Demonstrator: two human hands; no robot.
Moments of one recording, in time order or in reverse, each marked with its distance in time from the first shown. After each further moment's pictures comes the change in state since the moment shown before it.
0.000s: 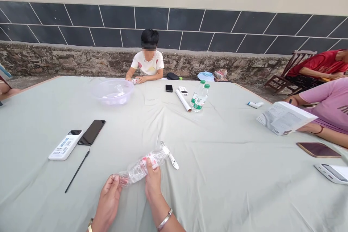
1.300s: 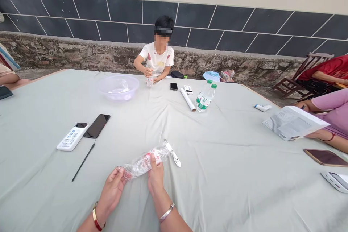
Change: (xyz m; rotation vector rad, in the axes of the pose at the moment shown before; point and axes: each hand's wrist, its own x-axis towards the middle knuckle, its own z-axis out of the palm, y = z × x) left_hand 0.008 0.001 -0.006 -0.196 -0.120 -0.117; right_hand 0.002 -0.006 0.005 -0.042 0.068 0.075
